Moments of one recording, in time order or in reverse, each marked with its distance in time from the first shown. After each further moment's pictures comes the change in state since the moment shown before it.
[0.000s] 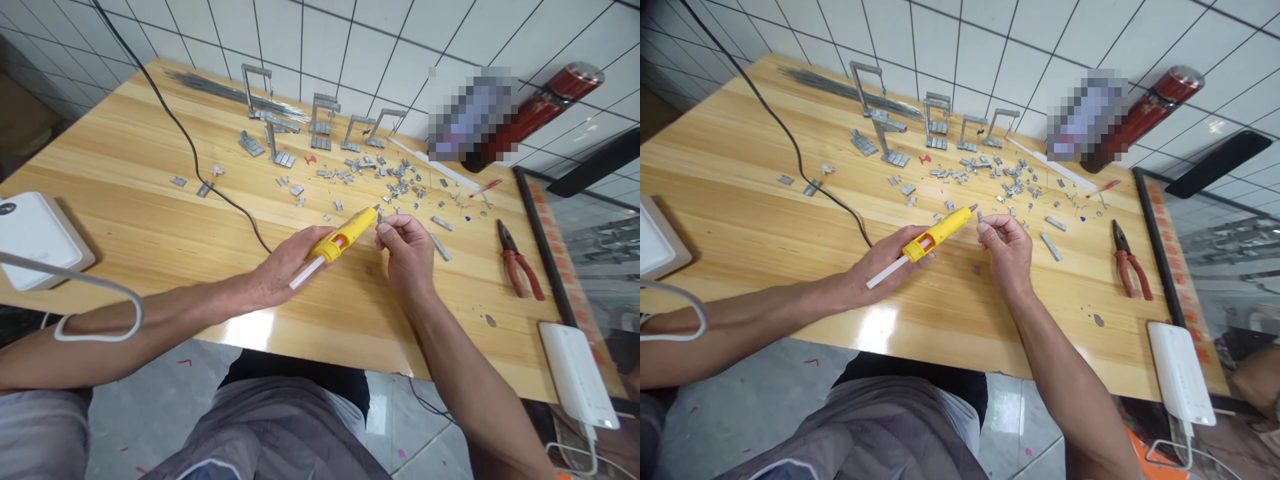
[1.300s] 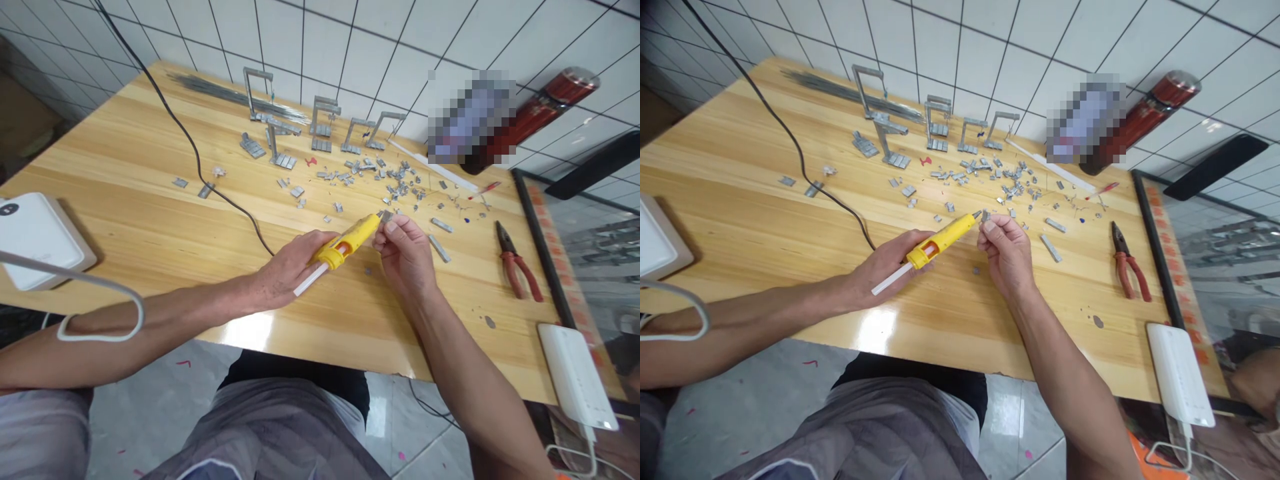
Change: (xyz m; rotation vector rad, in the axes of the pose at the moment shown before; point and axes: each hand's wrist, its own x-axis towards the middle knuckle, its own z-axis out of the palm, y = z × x) left_hand 0.000 -0.001 0.001 -0.044 -0.080 -0.026; right_hand 0.003 -0.005 -0.002 0.268 -0.095 0.183
